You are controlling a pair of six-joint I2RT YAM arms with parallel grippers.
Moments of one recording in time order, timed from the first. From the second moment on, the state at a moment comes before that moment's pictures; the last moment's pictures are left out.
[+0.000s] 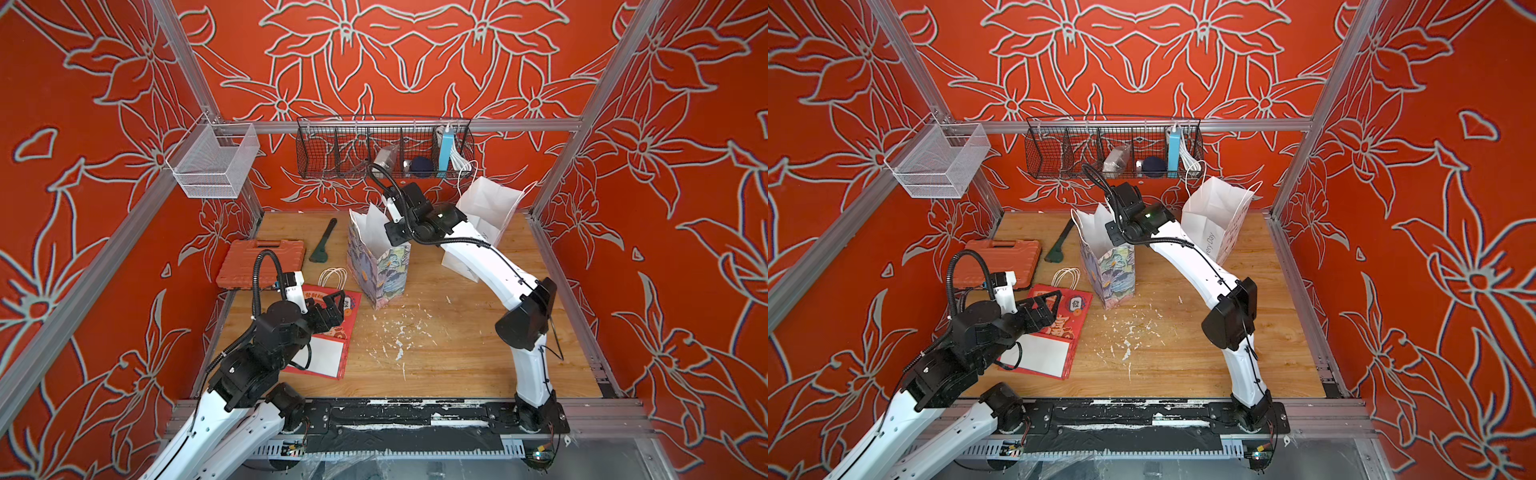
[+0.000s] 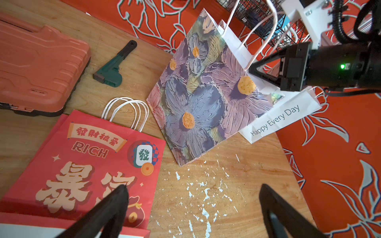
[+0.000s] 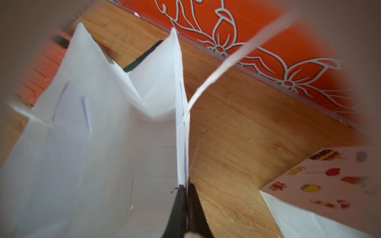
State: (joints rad) left arm -0.54 0.51 0.75 -0.65 -0.22 -0.69; right arm 0.74 2.01 2.18 -0.97 0.18 0.13
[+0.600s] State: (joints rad) left arm -0.54 0.60 0.68 -0.42 0.12 -0.70; right arm 0.74 1.43 1.49 -0.84 0.42 0.41
